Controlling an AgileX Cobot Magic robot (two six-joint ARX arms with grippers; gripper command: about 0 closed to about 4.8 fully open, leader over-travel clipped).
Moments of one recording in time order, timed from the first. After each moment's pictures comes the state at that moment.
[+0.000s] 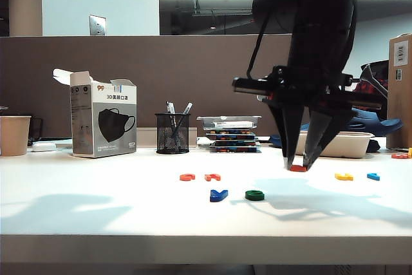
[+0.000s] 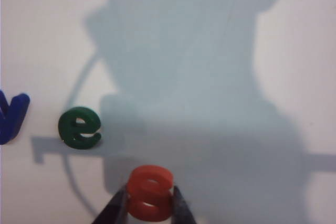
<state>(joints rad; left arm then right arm) -0.94 1.22 1.60 -1.05 -0.23 -0.71 0.56 1.73 1.25 -0.85 -0.03 0.45</state>
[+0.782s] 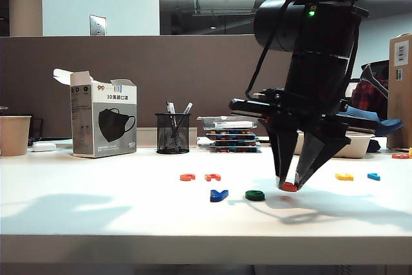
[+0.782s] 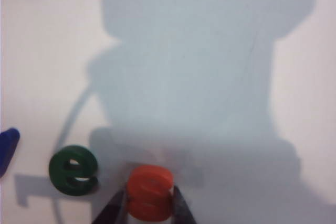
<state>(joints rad) -0.94 1.22 1.60 -1.05 -0.23 -0.71 0.56 1.74 1.13 -0.64 -0.03 0.45</state>
